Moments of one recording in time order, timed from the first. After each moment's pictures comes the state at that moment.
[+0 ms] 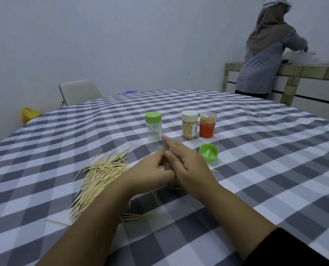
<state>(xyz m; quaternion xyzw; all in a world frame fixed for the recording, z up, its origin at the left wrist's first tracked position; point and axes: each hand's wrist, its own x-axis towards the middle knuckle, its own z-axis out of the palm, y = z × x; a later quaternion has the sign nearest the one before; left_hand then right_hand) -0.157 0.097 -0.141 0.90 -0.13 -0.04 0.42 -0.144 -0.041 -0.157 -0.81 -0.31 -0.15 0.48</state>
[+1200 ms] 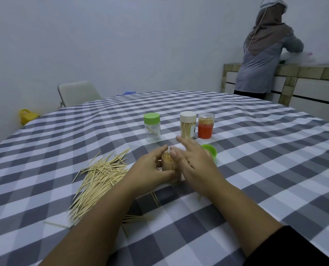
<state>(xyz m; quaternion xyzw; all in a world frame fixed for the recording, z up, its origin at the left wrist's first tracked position) -0.148 0.100 -0.159 0.88 -0.11 0.03 0.46 -0.134 -0.058 -0.156 -0.90 -0.25 -0.12 0.34</state>
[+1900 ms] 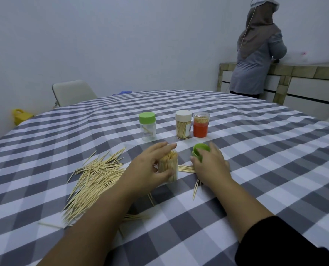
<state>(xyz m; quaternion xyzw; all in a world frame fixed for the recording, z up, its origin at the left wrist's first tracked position) -0.155 0.096 -0.156 0.91 -0.18 0.12 0.34 -0.105 -0.086 -0.173 -0.97 0.00 -0.07 0.24</state>
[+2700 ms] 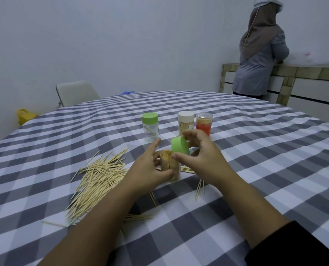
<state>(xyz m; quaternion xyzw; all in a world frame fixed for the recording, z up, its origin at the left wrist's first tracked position) -0.151 0.095 -0.160 0.87 -0.10 0.08 0.47 -0.136 -0.074 -0.140 -0.81 -0.22 -0.10 0.53</state>
